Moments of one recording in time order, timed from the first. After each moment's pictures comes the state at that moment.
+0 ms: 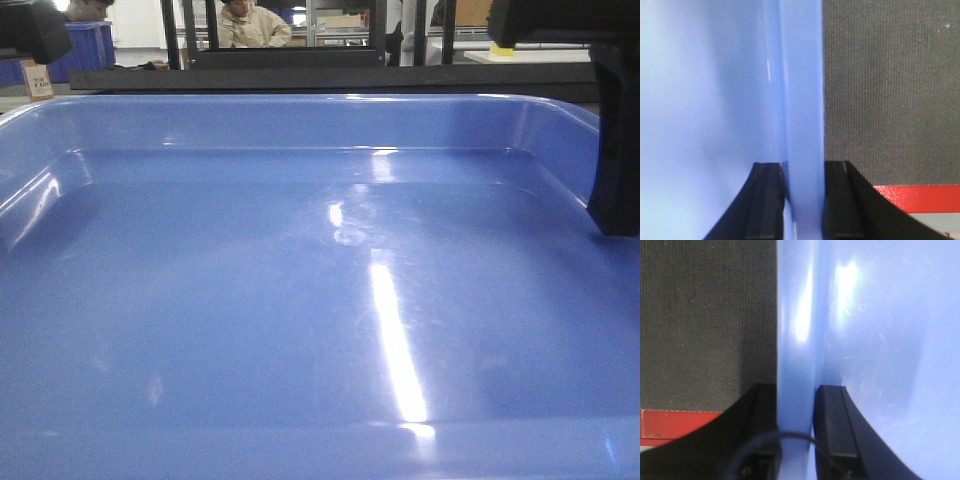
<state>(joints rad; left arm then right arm) -0.71 1.25 -1.01 0.09 1.15 -0.69 0.70 1.25 -1.03 -0.11 1.15 0.86</state>
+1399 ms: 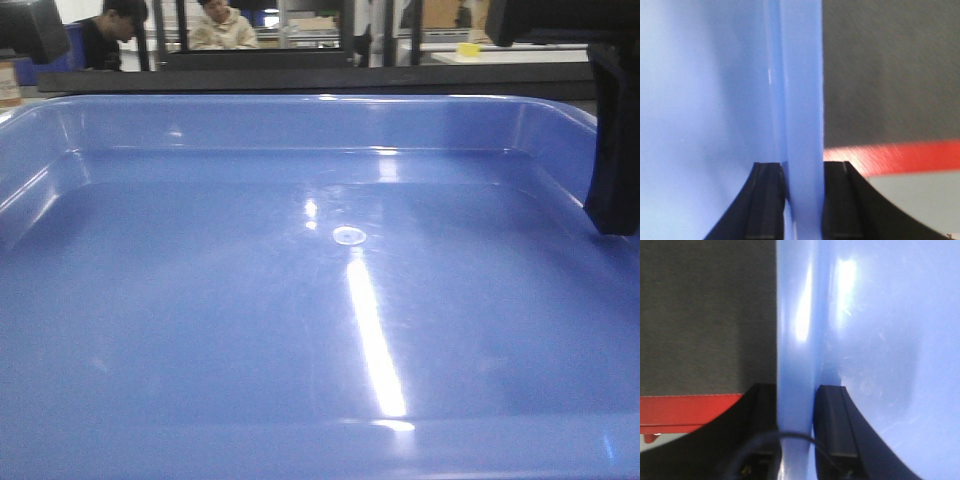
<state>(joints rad) -0.71 1.25 -1.01 0.09 1.15 -0.68 0.70 1.25 -1.03 -0.11 1.15 0.86</state>
